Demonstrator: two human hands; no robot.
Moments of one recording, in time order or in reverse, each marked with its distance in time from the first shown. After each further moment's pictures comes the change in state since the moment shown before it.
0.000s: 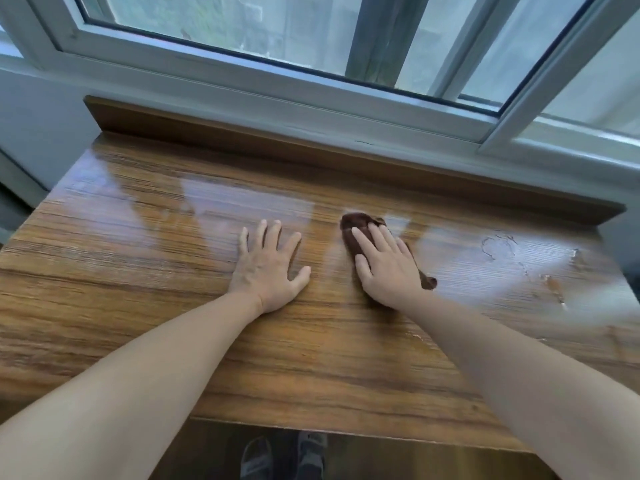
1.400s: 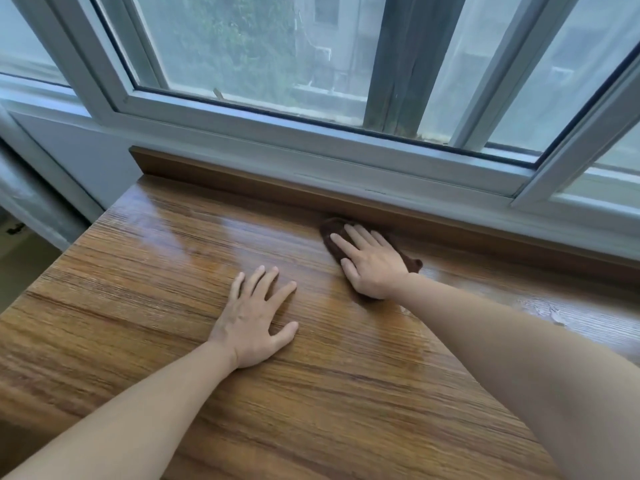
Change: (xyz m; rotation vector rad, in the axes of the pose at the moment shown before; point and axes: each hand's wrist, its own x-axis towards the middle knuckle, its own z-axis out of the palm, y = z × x) left_hand 0.000 0.003 -0.003 0.076 -0.038 -0.058; right_hand 0.142 0.026 -0.022 -0.034 -0.041 -0.398
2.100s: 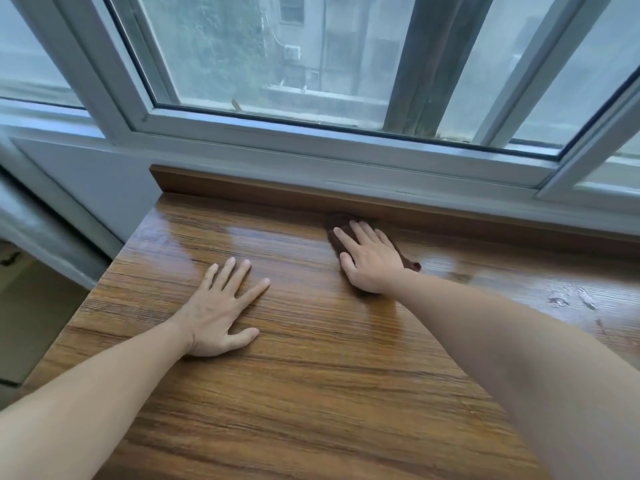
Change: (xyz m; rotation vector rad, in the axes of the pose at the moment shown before) left_hand -0.010 -0.175 -0.021 0.165 -0.098 0.268; right_hand 0.049 -0.078 0.005 0.076 0.027 0.197
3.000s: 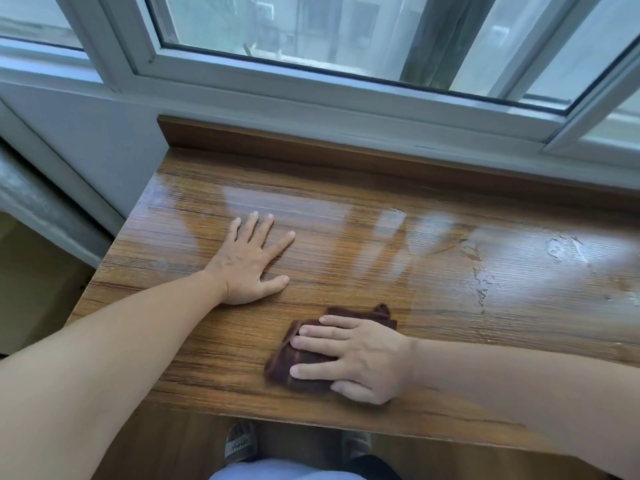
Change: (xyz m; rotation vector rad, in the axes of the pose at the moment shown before) left_hand 0.002 -0.011 0.014 -0.026 0.067 0.058; right_hand -0.184 -0.136 0.025 -0.130 -0.249 -0.886
